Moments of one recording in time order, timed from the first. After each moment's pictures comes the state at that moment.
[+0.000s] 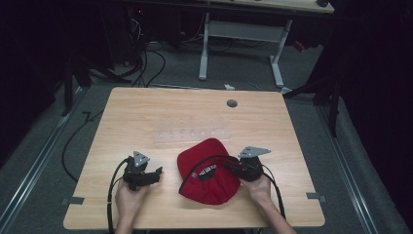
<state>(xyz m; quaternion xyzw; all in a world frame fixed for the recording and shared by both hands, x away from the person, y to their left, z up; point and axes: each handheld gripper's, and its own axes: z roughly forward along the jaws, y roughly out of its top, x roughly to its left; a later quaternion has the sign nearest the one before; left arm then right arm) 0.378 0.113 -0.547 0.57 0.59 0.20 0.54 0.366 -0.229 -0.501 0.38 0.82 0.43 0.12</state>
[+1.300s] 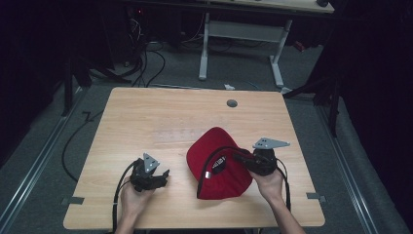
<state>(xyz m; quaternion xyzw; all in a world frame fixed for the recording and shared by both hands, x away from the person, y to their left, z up) 0.358 0.083 -0.535 0.61 0.52 0.22 0.55 0.358 -0.250 -0.448 0.40 0.78 0.46 0.13</state>
